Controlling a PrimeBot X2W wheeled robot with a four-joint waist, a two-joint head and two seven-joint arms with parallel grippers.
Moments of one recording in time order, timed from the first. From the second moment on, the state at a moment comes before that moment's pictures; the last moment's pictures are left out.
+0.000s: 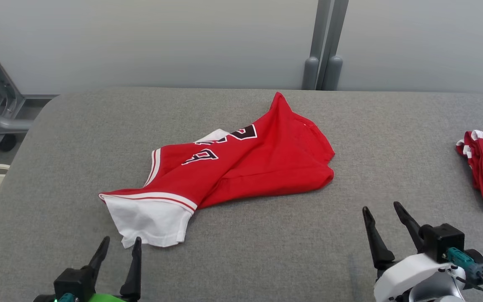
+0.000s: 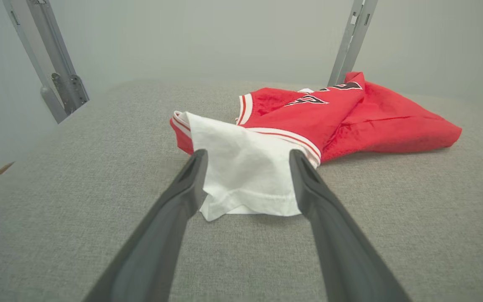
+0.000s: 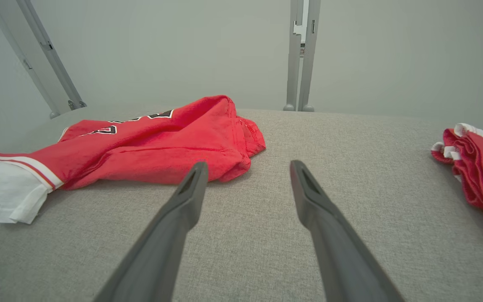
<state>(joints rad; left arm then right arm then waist) 0.07 0.18 -0.14 0.23 -0.29 -0.10 -0.23 0.08 -0.05 0.03 0.03 0.13 0.13 -0.07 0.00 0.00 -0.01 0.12</state>
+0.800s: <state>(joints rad) -0.23 0.22 -0.25 0.62 -0.39 -0.13 -0.07 -0.33 -0.12 0.09 0.25 0.12 0.13 0.33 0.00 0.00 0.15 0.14</state>
